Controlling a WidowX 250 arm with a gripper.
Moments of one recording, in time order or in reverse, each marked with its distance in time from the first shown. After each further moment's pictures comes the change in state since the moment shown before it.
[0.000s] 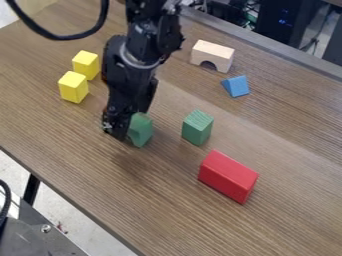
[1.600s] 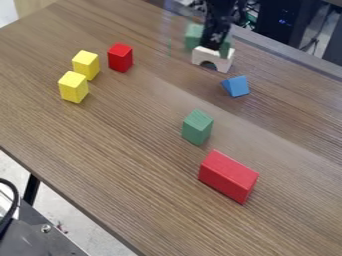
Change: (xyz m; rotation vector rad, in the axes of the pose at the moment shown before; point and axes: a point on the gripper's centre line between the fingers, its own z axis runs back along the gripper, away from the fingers) arm -0.048 -0.156 0.051 -0.040 -0.012 0.291
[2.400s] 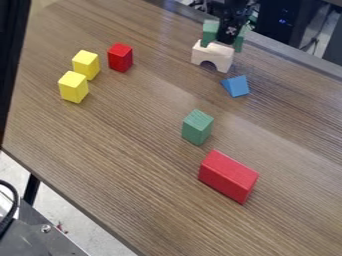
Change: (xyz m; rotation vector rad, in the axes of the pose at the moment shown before) arm -0.008 -0.026 -0.011 0.039 0.001 -0.061
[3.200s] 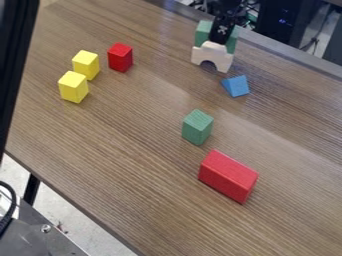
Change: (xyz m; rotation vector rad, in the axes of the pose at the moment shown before) arm 0.006 -0.008 -0.006 0.010 -0.001 -0.048
